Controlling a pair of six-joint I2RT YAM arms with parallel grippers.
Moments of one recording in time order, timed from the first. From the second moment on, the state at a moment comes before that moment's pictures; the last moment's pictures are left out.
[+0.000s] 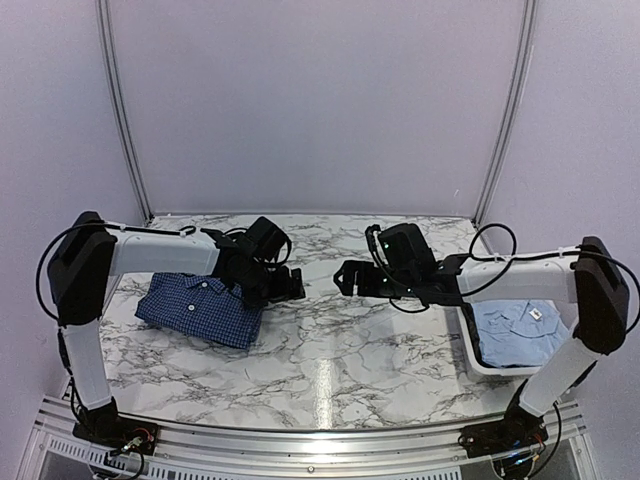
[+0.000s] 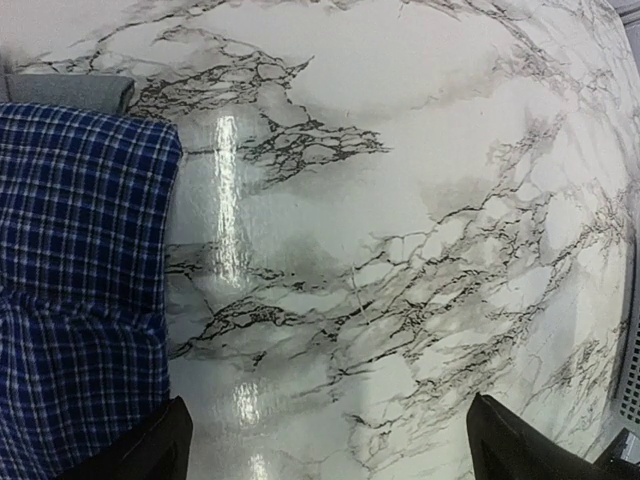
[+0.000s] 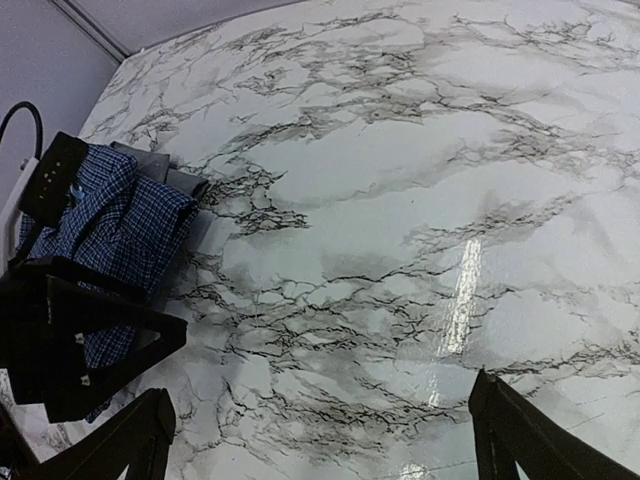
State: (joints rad) left arm -0.78 1.90 1.34 -0.45 -0.01 -0.79; right arm 0.79 1.60 0.98 -0.03 0.10 0.60
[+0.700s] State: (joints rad) left arm -0.58 1.96 1.28 -0.38 0.04 -0.74; right arm 0.78 1.57 0.95 -0.03 0.12 0.59
